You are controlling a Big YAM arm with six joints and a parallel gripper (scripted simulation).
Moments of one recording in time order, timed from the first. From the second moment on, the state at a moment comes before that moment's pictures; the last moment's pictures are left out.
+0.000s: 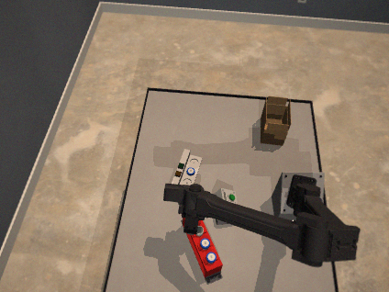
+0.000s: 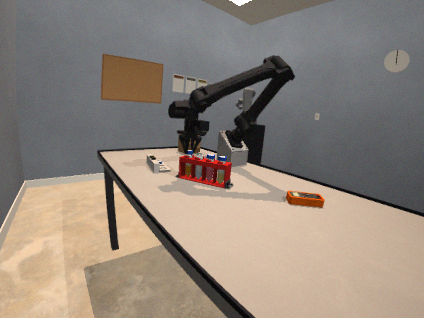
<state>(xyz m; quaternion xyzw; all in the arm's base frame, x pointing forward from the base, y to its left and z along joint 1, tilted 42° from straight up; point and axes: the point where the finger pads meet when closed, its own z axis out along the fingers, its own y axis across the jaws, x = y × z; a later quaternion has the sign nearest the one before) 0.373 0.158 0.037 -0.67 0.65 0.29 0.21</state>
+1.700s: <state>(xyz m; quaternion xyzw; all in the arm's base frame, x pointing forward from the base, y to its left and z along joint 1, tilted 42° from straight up) 0.374 0.153 0.042 -0.11 0.92 0.36 -0.03</state>
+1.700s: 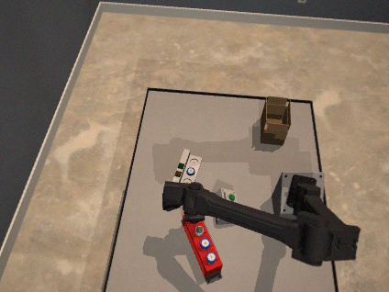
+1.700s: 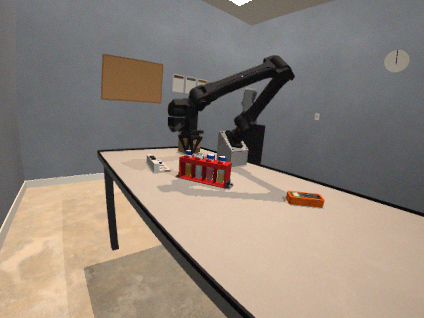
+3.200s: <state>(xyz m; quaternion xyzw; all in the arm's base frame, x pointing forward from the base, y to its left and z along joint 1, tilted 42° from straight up) 0.387 0.090 0.040 0.04 0.93 0.35 -0.08</state>
